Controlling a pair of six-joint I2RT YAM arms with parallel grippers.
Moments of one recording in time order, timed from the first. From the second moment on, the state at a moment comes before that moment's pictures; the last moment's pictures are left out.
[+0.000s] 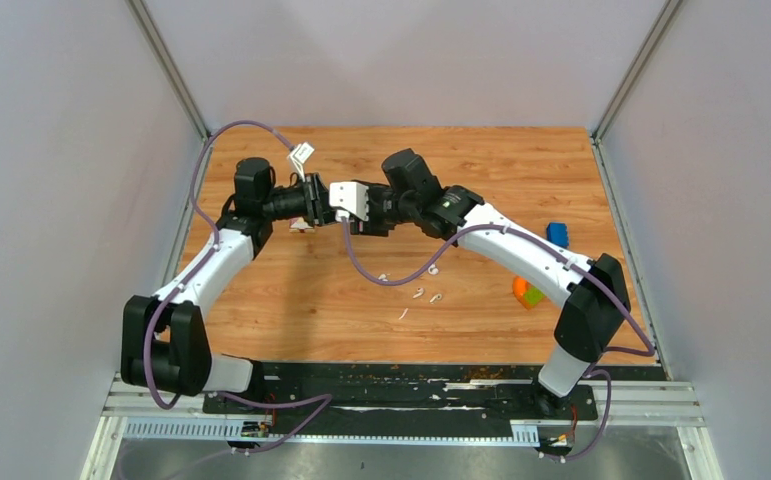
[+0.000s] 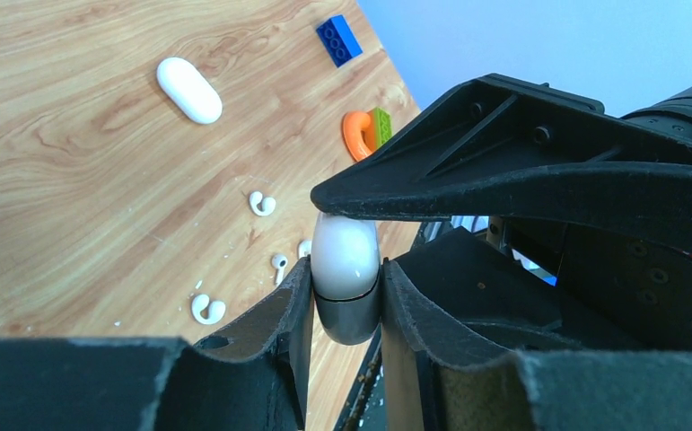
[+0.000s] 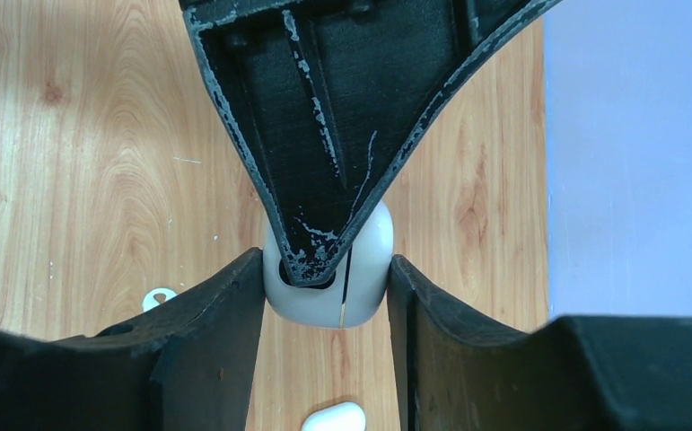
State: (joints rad) left arm -0.18 1.36 0.93 0.09 1.00 -0.56; right arm 0.83 1.70 1.55 -0.41 -0.32 -0.82
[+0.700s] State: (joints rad) left arm -0.38 1.25 0.78 0.51 1.06 -0.27; right arm 0.56 1.76 2.01 -1.15 -0.82 -0.77
